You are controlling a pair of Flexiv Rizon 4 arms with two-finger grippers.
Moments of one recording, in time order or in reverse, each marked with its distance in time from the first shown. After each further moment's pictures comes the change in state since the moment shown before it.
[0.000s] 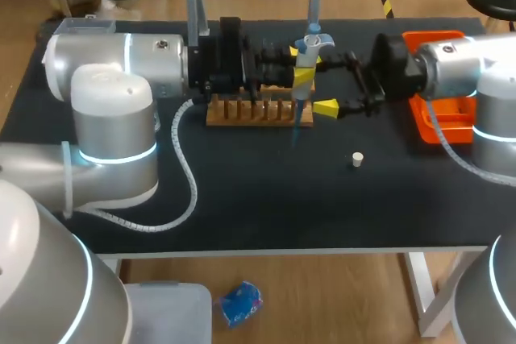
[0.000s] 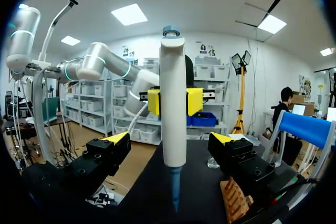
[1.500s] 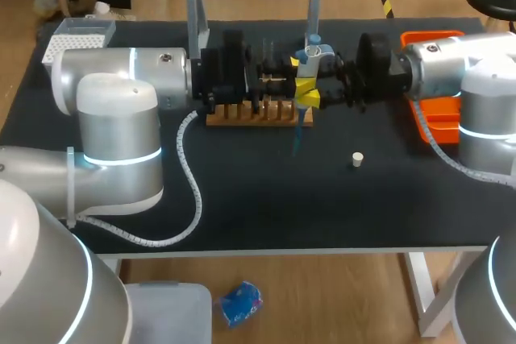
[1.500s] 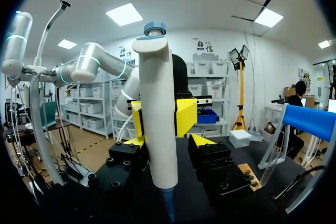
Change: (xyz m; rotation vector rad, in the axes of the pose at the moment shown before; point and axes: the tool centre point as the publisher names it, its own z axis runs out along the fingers) left arm 0.003 0.017 0.003 0.002 -0.022 -0.021; right arm -0.008 -0.008 0.019 0.010 -0.005 0.047
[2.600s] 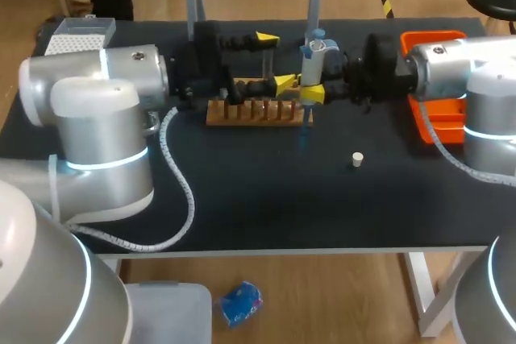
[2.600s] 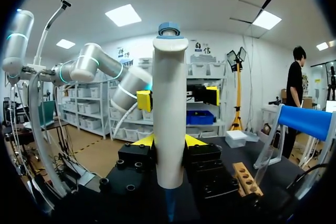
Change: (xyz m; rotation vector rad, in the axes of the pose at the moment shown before) left arm -0.031 -0.008 -0.048 -0.012 -0.183 -0.017; right arm -0.005 0.000 -0.016 -0.012 -0.028 -0.009
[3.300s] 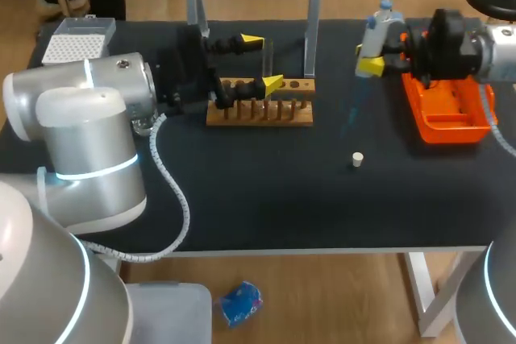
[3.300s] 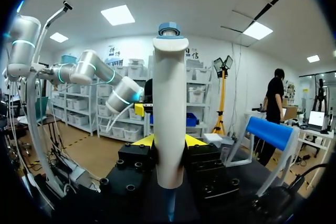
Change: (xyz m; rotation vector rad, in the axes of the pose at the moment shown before) left arm -0.002 -0.002 -0.016 0.010 -0.044 0.015; right arm -0.019 0.039 -0.105 0.002 -0.124 -0.068
